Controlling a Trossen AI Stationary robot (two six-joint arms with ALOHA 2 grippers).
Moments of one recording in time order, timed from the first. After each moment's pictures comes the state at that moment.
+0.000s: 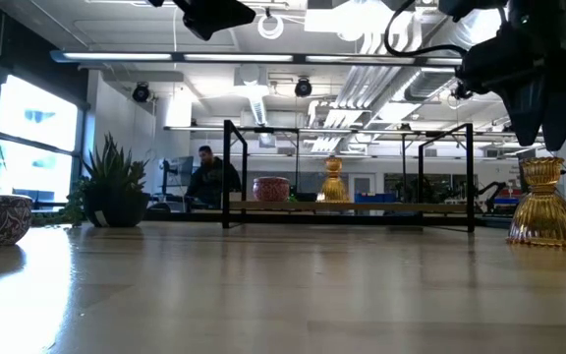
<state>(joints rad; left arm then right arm) -0.21 1.23 0.89 -0.05 0.08 0.05 0.12 1.23 0.92 -1.21 0.03 1.22</state>
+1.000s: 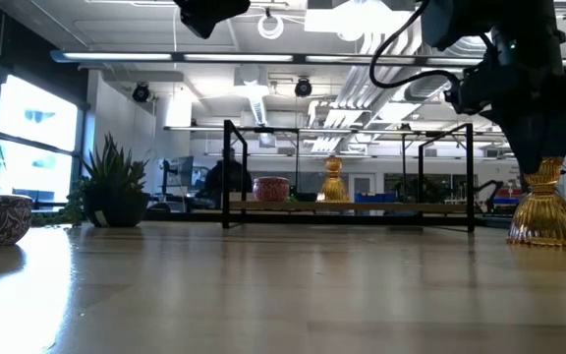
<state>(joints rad) -0.21 1.23 0.89 -0.05 0.18 0.02 0.12 1.38 0.92 -1.19 0.02 1.17</state>
